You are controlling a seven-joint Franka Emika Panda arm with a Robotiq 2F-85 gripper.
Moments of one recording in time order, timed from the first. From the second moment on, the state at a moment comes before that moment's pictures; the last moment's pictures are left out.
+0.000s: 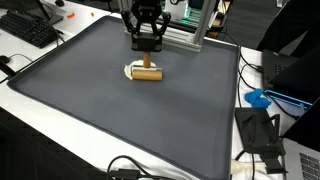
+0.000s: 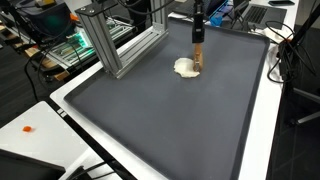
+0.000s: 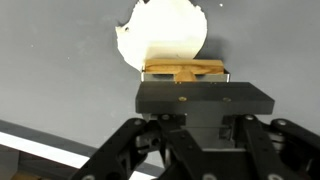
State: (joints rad) arm 0.10 0.15 0.09 -2.18 -0.07 2.50 -0.20
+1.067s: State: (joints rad) arm 0.10 0.07 0.07 -2.15 -0.06 2.34 0.34
